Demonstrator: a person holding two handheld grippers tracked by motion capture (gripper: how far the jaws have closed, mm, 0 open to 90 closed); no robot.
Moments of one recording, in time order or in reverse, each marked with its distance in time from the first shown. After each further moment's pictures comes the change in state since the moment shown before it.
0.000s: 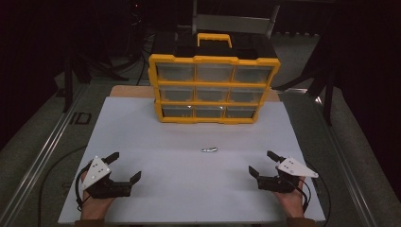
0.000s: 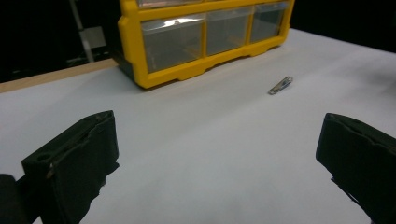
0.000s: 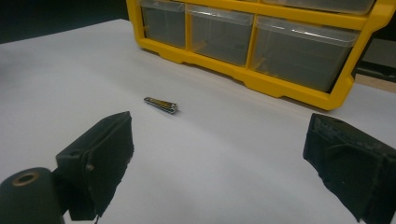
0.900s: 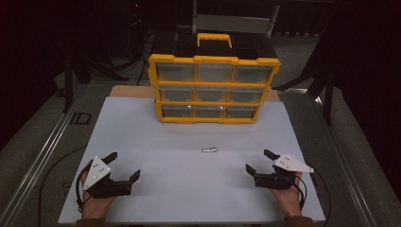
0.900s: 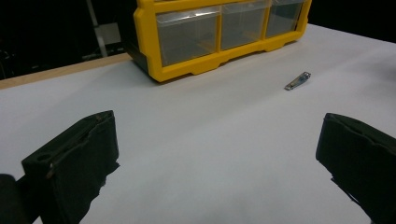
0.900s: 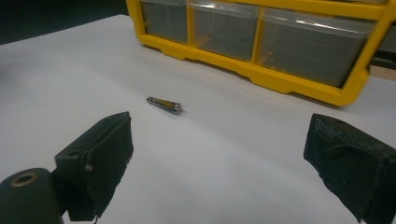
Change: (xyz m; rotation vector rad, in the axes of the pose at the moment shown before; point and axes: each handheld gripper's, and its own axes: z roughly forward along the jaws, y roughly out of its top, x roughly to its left) left arm 0.001 -0.004 0.003 0.006 0.044 -0.010; right arm 0.001 0.005 0.011 0.034 0.011 0.026
